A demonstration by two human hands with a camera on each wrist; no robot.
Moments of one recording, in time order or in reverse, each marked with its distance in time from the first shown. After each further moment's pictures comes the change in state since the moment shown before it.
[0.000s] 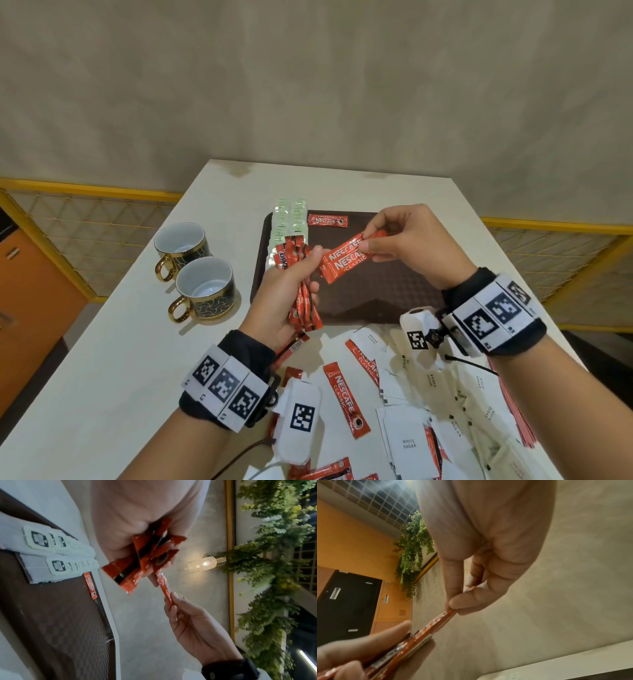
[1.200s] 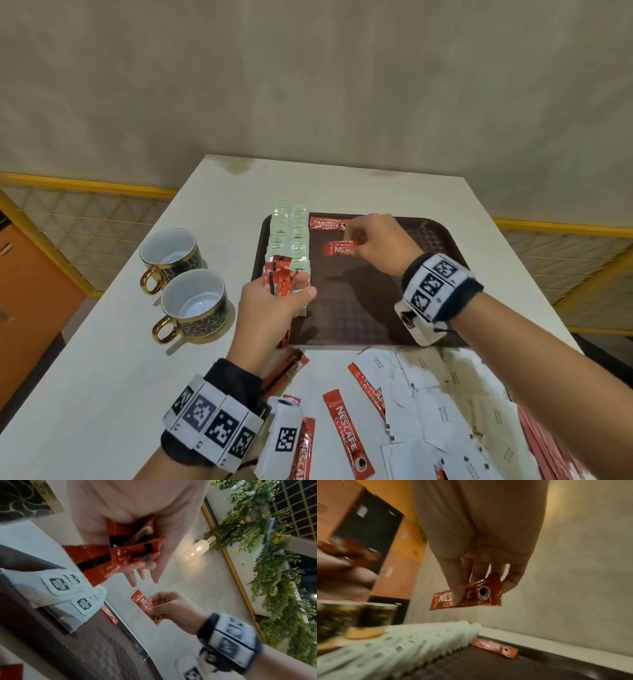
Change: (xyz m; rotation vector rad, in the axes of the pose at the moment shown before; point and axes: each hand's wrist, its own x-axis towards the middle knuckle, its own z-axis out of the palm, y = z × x) left_hand 0.020 -0.005 -0.012 0.380 0.290 0.175; right_hand 0.091 0.050 0.019 -0.707 -0.097 -0.104
